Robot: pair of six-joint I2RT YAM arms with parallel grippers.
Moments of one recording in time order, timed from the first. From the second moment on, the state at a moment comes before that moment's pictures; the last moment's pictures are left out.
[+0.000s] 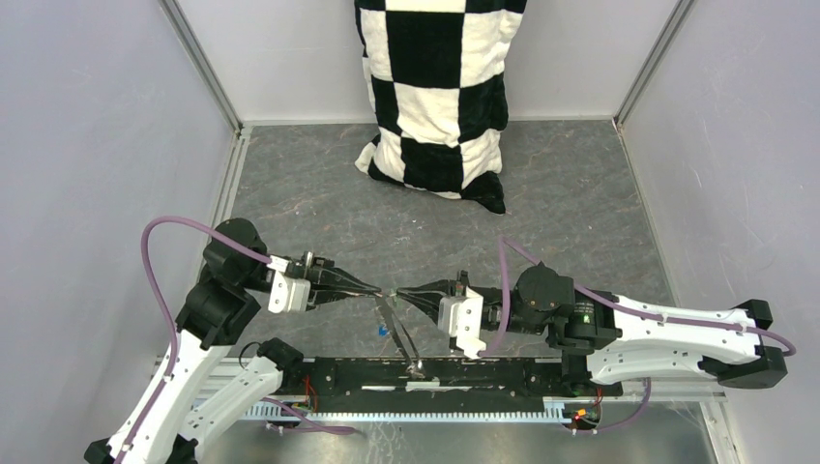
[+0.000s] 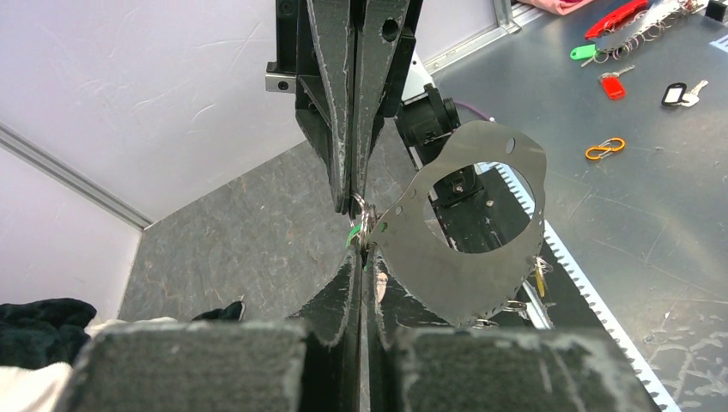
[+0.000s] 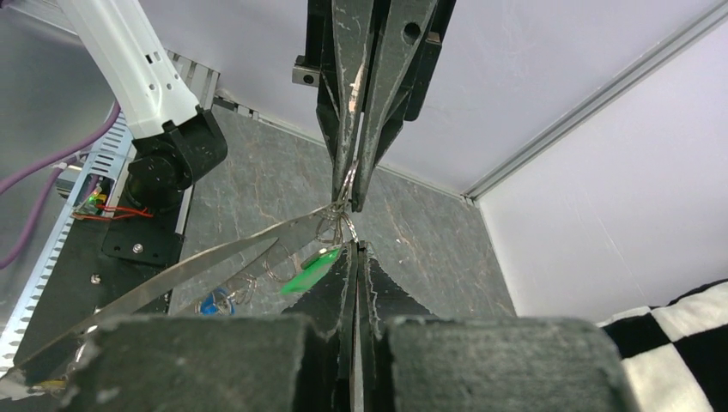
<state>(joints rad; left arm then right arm) -0.52 0.64 0.96 -0.39 1.26 0.53 1.44 0.92 0.95 0.00 -0.01 -0.60</state>
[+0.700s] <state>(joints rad) -0.52 0.64 0.95 -0.39 1.26 0.51 1.46 0.93 0.95 0.01 -0.02 -0.61</state>
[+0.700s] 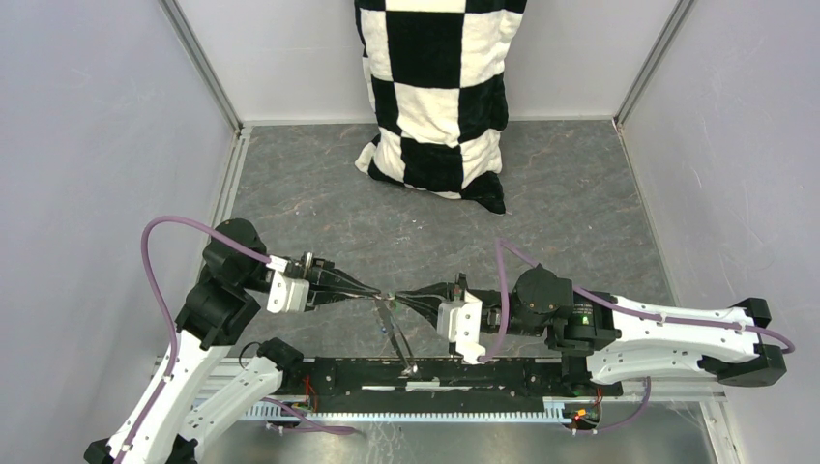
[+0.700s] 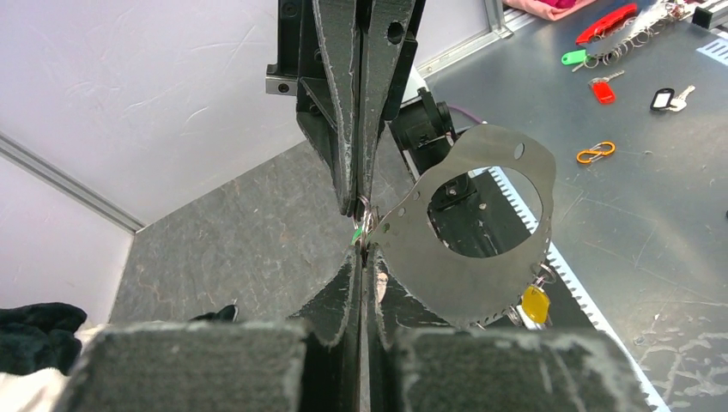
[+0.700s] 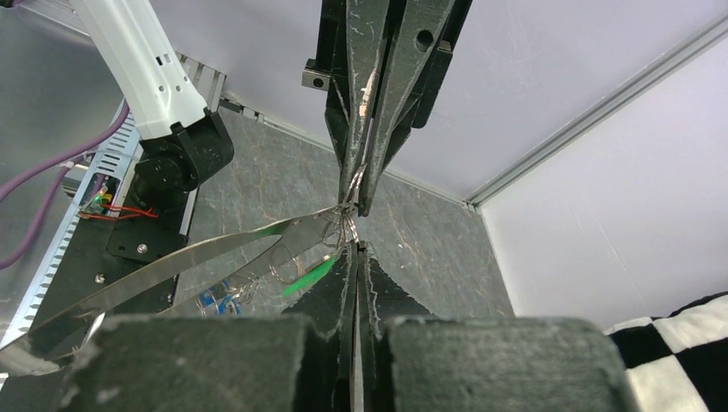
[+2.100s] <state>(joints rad) -0.52 0.69 0.96 -0.55 1.25 0.62 1.53 0.96 0.98 0.01 -0.03 -0.71</state>
